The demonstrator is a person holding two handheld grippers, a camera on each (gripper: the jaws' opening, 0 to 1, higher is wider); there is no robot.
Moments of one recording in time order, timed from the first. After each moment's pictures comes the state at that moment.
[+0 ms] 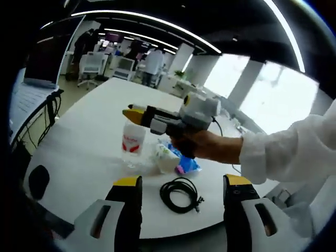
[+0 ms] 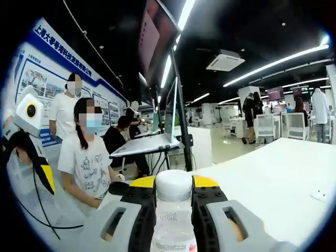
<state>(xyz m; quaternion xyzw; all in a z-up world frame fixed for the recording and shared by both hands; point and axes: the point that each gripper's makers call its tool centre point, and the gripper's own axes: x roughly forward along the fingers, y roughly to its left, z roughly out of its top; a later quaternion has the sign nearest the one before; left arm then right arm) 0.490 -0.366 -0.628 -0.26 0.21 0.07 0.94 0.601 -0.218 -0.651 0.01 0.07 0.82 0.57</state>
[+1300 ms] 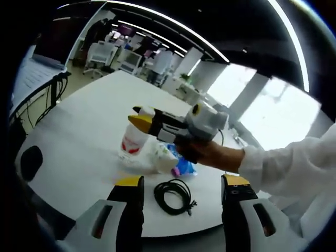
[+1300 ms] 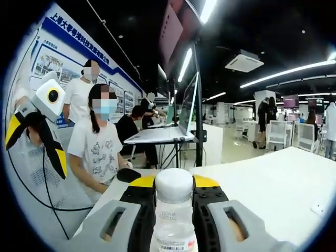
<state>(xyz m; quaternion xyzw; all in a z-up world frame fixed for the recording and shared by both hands) 0.492 -0.364 -0.631 -0.33 0.19 0.08 0.92 0.571 -0.238 -0.645 -0.03 0.04 0.85 0.53</state>
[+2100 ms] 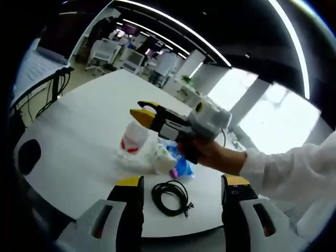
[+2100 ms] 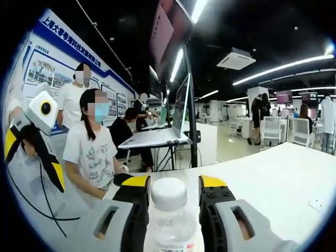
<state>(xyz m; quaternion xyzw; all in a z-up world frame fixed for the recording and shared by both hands) 0.492 -0.363 -0.629 -0.35 0.18 0.08 0.92 0.586 -0.230 -0.643 -0.02 0.06 0.83 0.55</state>
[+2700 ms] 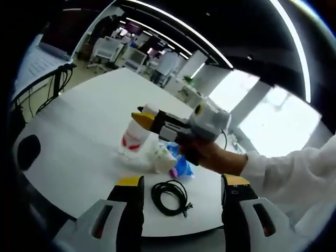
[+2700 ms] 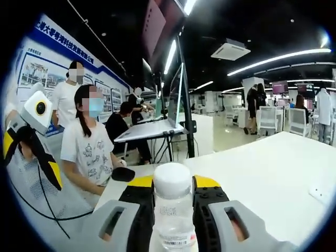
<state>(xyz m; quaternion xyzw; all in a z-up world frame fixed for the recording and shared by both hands) 0.492 -0.361 -0.631 -0.36 0.18 0.08 0.91 0.598 -0.231 -0.662 -0.04 0.09 0.82 0.56</state>
